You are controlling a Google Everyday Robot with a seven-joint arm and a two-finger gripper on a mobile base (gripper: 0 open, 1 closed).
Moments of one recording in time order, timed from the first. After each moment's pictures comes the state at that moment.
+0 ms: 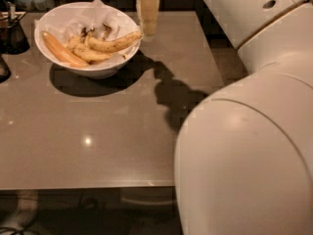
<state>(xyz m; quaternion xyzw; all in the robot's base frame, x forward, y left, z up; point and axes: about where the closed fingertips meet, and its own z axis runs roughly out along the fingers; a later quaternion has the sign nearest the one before) 0.692 0.014 1.012 -0.74 0.64 -0.12 0.19</state>
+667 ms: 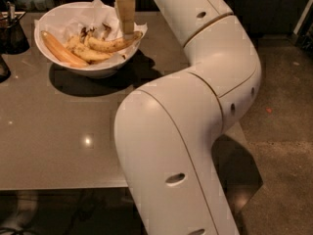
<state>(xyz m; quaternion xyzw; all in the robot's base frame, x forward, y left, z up) 0.742 0.073 0.991 -0.77 0.59 -0.11 0.19</state>
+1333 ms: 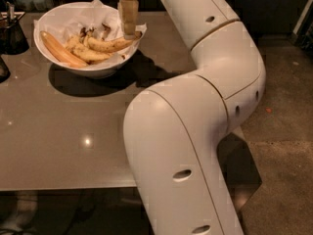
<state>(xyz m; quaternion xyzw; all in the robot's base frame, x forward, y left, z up) 0.755 0.078 0.986 -0.76 0.60 -0.08 0.23</state>
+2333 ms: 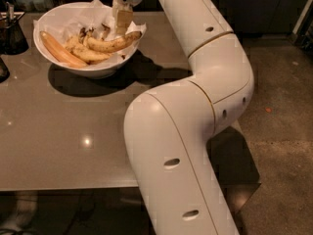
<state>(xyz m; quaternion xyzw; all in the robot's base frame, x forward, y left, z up) 0.755 0.085 0.960 -0.76 0.61 -0.01 0.24</state>
